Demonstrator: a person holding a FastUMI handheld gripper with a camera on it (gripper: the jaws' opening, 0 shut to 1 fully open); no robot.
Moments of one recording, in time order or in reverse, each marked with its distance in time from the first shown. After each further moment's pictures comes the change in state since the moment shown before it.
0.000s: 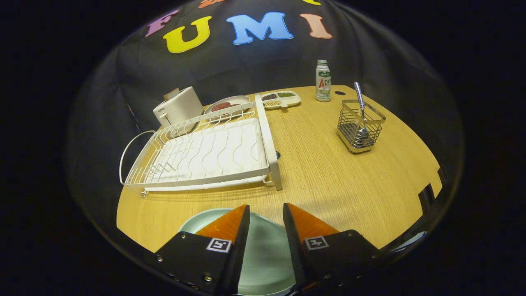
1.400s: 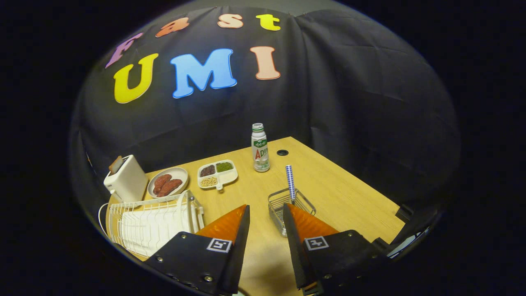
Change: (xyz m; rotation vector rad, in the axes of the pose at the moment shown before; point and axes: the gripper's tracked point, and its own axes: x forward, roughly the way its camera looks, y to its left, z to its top) arm -0.009 -0.155 0.200 0.151 -0.318 -0.344
